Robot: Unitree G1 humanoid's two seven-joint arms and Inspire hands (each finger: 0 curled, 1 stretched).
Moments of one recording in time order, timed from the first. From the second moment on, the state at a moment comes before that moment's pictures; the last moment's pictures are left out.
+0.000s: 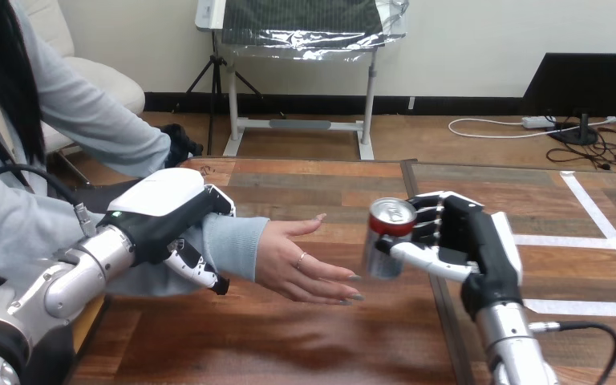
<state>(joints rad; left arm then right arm) -0.69 0.61 -0.45 1.12 0.64 -0.79 0.09 -0.43 -0.11 -0.14 1.16 -0.03 -0.81 0.07</state>
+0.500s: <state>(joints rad) -0.67 0.60 -0.45 1.06 0.63 -0.78 0.09 -0.43 -0.06 -0.11 1.16 -0.04 -0.81 0.09</state>
